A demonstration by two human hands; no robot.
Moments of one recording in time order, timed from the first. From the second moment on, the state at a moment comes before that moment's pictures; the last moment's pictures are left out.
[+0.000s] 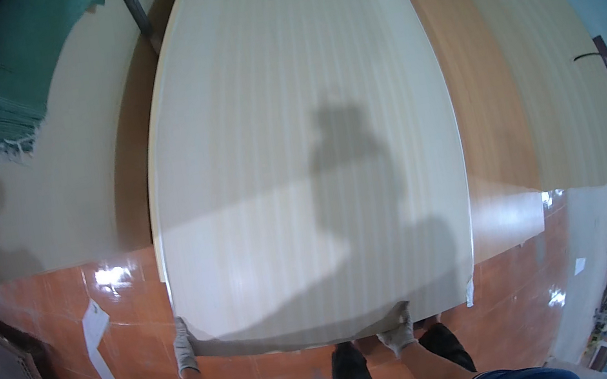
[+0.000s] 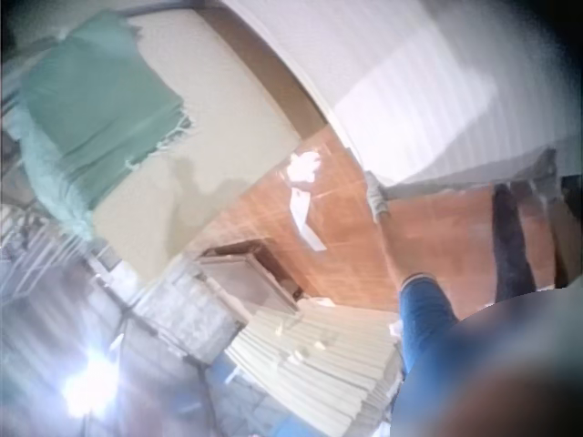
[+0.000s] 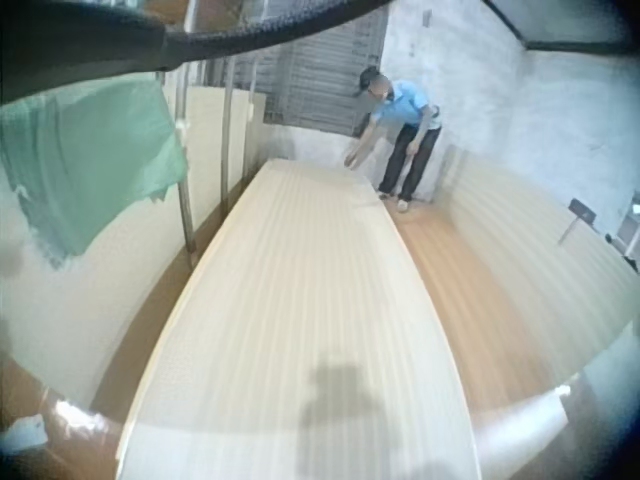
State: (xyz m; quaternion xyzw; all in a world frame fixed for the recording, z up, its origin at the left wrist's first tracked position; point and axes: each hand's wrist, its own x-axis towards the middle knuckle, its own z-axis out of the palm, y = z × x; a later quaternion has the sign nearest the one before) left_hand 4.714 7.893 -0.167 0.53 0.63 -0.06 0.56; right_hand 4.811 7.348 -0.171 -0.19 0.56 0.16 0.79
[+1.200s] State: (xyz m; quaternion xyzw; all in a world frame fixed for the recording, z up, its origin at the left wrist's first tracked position) left_hand 4.724 7.763 0.067 0.56 0.55 -0.26 0.57; right_hand 4.883 7.238 0.054 -0.24 0.33 0.21 0.89
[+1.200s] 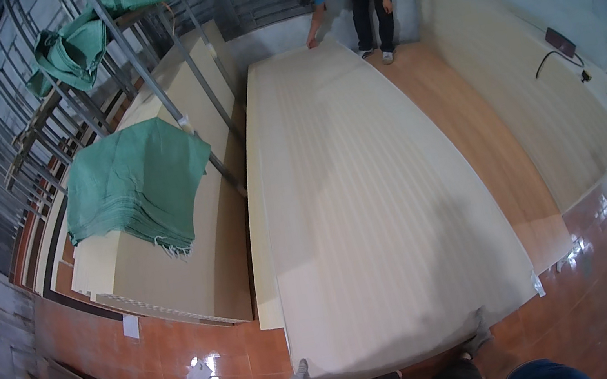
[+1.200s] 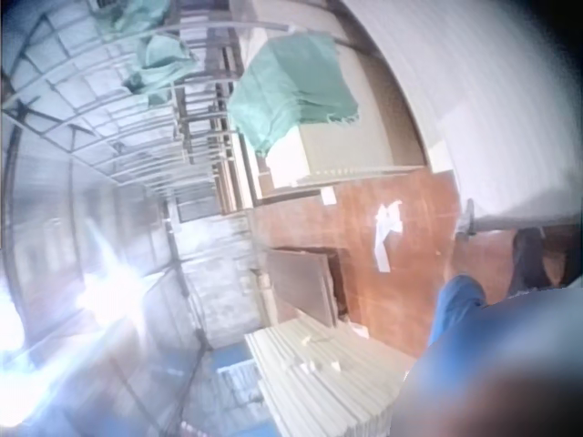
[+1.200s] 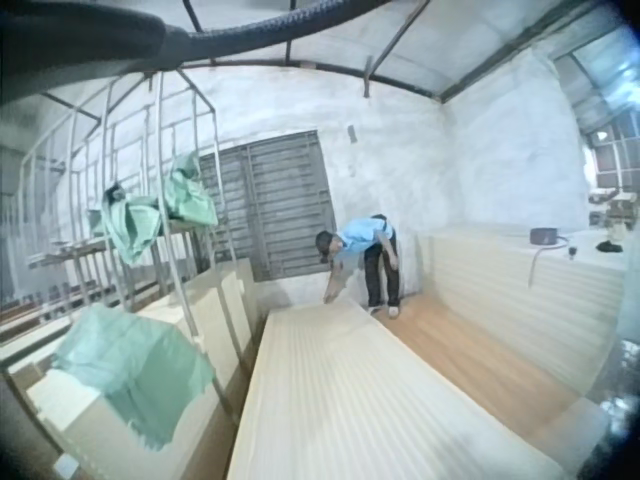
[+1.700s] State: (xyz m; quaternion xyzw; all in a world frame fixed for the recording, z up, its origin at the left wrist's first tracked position) left_hand 4.710 7.684 0.068 0.49 0.55 -0.28 0.62; right_hand 4.872 7.171 0.153 -0.29 0.49 0.18 0.80
